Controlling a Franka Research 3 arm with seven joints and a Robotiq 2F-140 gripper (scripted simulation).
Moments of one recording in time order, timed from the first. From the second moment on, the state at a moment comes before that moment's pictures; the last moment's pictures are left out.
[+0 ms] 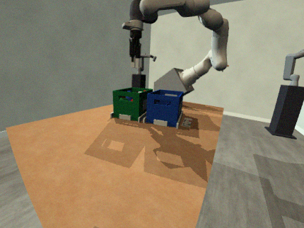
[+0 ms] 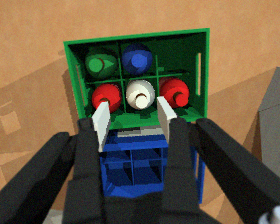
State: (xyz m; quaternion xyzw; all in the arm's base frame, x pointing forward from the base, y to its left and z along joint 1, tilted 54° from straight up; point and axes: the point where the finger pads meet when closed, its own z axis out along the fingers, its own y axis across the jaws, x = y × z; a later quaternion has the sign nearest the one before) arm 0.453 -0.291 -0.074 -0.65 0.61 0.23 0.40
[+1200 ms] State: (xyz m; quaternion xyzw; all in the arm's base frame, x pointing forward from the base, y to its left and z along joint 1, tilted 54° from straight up) arm 0.548 -0.240 -0.151 -0.80 0.38 0.10 0.45
